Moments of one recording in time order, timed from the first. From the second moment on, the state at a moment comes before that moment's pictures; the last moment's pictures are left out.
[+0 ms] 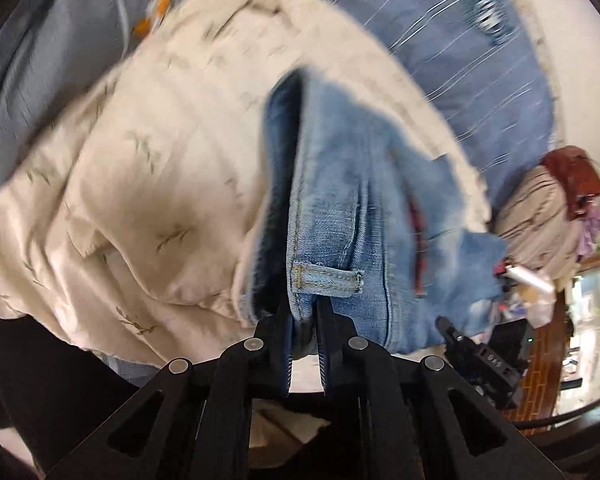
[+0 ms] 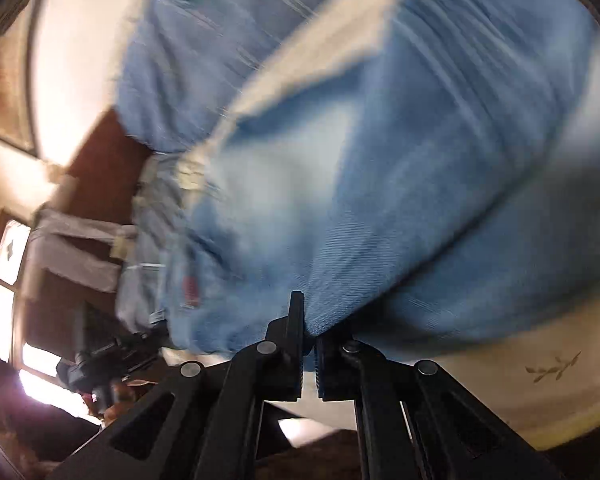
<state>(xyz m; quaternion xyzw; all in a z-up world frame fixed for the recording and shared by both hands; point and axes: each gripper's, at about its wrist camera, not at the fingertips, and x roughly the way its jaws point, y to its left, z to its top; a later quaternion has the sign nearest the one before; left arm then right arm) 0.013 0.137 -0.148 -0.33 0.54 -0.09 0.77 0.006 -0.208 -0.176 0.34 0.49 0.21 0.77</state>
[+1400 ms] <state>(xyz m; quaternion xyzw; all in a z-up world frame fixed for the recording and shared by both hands) 0.030 0.098 -0.114 -0.24 0.56 -0.13 0.79 -0.057 -0.476 -0.160 0.45 0.28 -0.10 0.84</state>
